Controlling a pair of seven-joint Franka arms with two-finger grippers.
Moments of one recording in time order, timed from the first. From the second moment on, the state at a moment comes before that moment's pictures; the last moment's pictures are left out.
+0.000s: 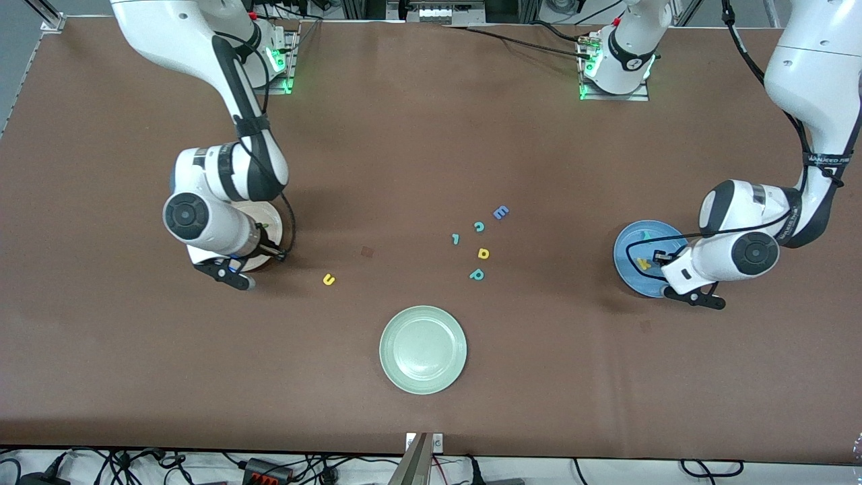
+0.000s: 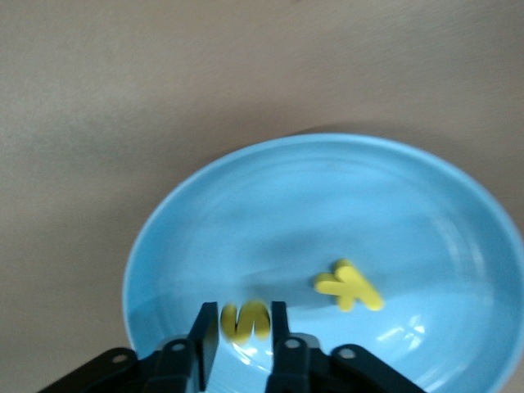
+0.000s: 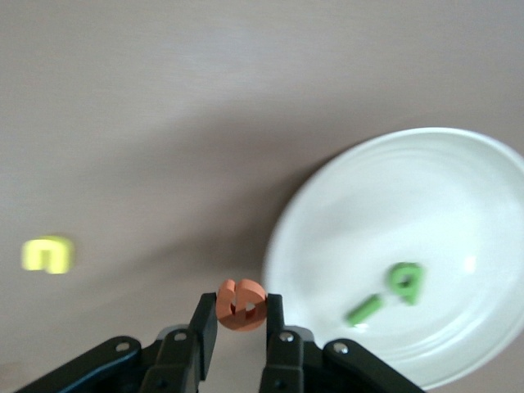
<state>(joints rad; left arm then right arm) 0.41 0.63 -0.38 -1.83 0.42 2.16 0.01 0.58 0.50 -0.37 -1.89 0.23 2.18 0.49</state>
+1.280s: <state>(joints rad) 0.42 0.44 -0.61 -1.25 0.29 1.41 0.02 0.58 0.55 -0.39 -1.85 0.35 2.29 0.31</state>
